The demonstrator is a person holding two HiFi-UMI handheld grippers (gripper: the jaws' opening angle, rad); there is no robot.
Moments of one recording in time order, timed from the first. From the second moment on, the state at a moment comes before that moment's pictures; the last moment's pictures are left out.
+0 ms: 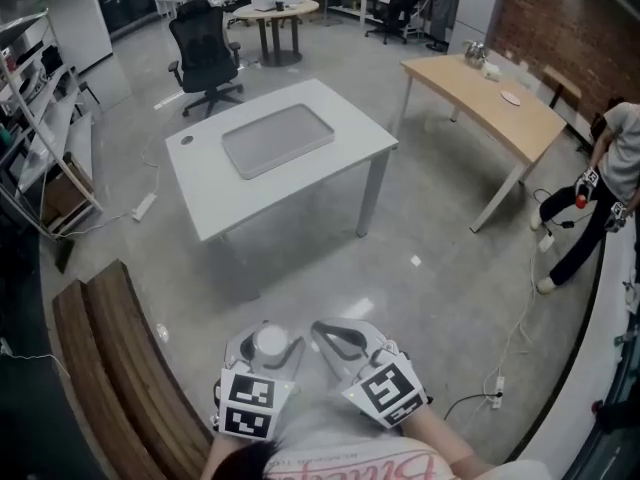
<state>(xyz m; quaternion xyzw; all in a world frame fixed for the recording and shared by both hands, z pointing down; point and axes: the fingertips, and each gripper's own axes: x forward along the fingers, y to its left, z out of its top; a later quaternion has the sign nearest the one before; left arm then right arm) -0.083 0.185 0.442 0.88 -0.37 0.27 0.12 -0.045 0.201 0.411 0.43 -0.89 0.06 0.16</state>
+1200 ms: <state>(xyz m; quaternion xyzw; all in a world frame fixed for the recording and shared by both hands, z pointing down) -0.065 -0.047 0.436 0.89 -0.36 0.25 0.10 -0.023 -0.019 0.404 0.47 -0.87 0.07 0.15</state>
